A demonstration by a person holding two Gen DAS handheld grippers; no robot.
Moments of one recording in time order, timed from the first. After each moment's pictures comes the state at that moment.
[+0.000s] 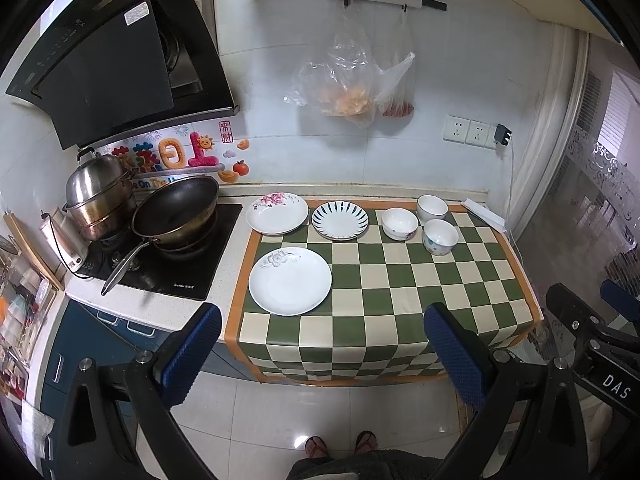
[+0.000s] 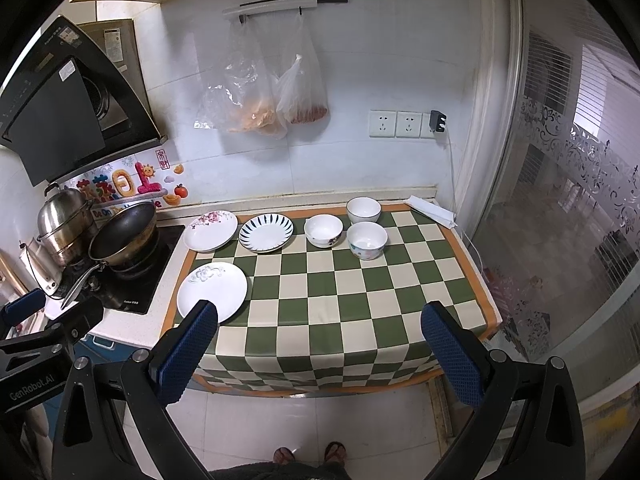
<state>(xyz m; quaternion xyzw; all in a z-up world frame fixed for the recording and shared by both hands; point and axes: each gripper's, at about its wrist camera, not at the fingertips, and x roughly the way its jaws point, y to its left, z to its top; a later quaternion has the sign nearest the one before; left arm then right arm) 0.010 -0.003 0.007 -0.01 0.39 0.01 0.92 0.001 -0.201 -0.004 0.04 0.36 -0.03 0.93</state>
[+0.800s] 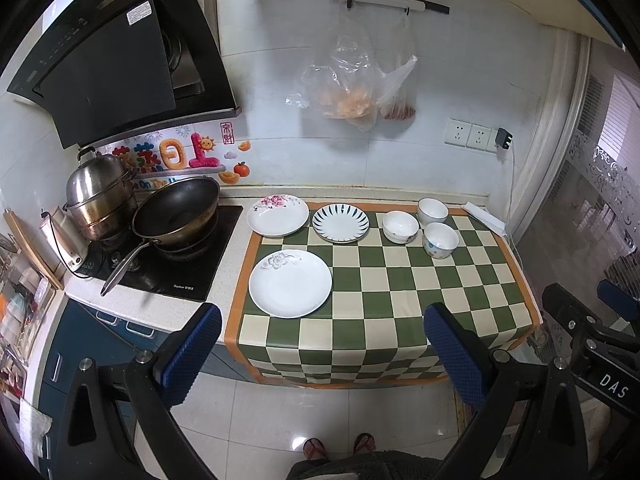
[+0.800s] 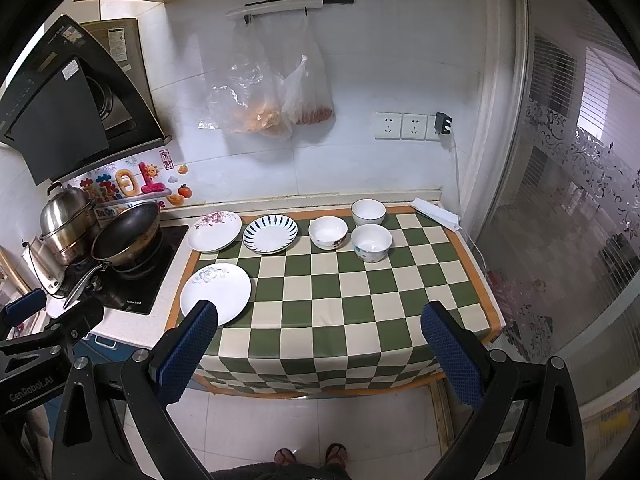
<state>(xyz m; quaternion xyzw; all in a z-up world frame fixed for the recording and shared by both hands) 0.011 -0.003 0.008 -0.01 0.38 0.01 0.92 0.004 -0.194 -0.001 0.04 0.36 -0.02 0.93</state>
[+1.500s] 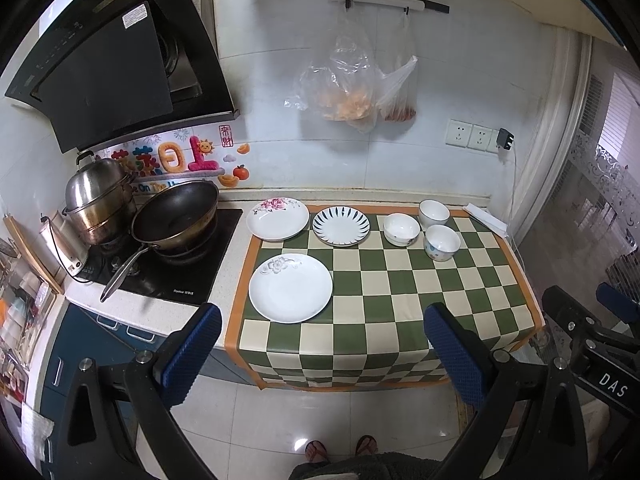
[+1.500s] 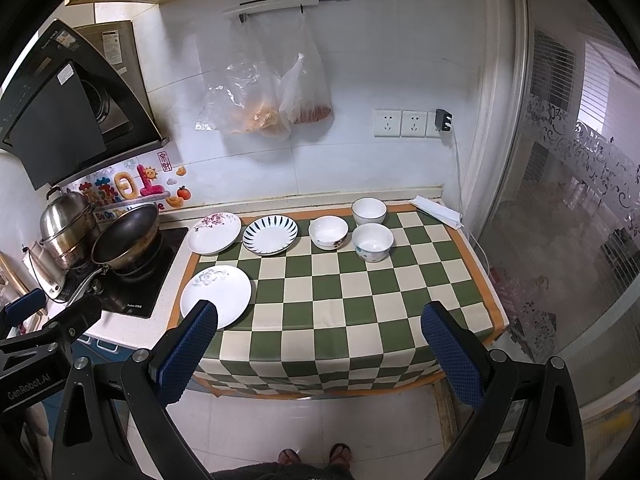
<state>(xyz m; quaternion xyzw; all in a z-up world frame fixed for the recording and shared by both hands) 0.015 -0.001 0.011 -0.01 0.38 0.01 0.92 0.015 -0.197 -0.004 0.05 0.36 -0.02 0.93</state>
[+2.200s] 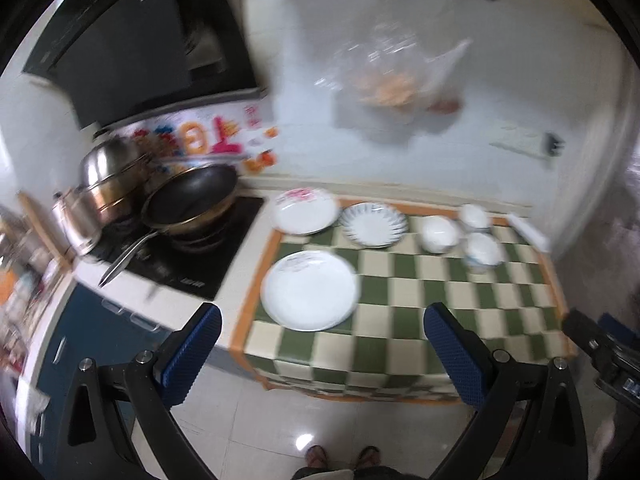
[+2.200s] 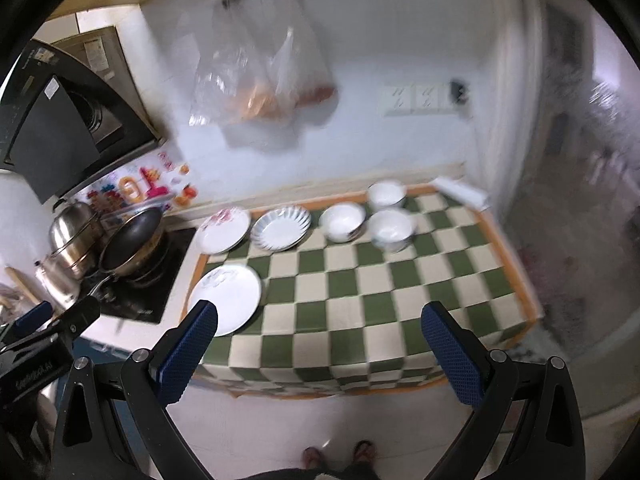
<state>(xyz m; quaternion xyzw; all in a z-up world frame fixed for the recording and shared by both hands) 0.086 0.015 -0.048 -0.02 0.40 0.10 0.91 0.092 -0.226 -0.075 0.11 0.40 0.05 0.91</state>
